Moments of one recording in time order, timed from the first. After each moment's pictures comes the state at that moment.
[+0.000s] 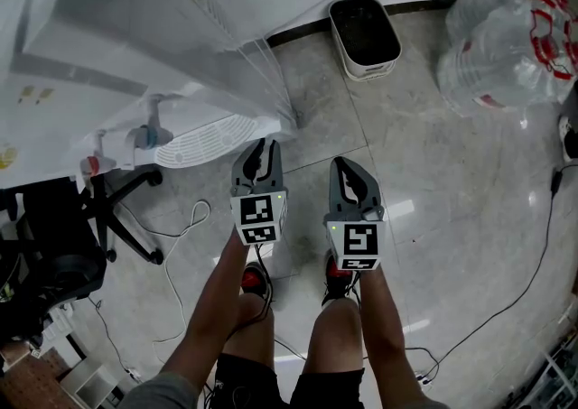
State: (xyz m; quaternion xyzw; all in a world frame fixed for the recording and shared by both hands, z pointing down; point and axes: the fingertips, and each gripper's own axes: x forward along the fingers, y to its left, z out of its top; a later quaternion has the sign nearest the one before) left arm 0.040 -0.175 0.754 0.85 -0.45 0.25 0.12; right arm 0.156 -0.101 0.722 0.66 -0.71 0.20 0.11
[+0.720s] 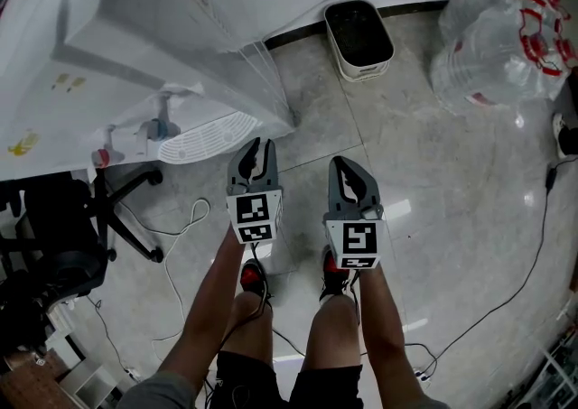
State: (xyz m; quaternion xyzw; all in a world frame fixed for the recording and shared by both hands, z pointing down) left arm 0.038 -0.171 0.728 0.85 -0.46 0.25 0.11; right arm 0.160 -0.093 0.698 0.66 -0.71 0.19 0.12
